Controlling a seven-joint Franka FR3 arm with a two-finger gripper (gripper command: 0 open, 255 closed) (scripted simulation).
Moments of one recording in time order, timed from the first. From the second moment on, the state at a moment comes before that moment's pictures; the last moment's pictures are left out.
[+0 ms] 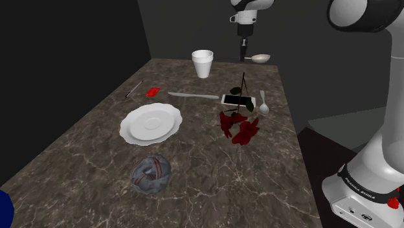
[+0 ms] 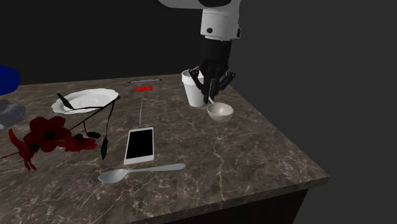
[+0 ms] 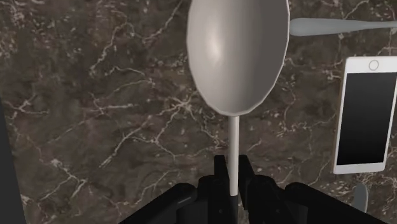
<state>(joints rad) 0.02 0.46 -0.34 -1.39 0.20 1.72 -0.99</state>
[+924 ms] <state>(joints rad) 0.24 0.40 -0.26 -1.47 0.18 1.76 -0.70</state>
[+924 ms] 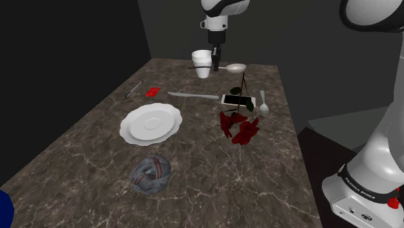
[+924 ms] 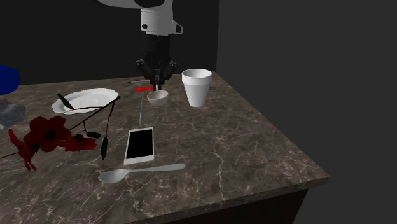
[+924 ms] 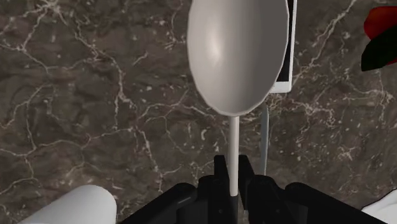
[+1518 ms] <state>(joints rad) 0.35 0.48 -0.20 -1.35 0.19 1.74 -0.51</state>
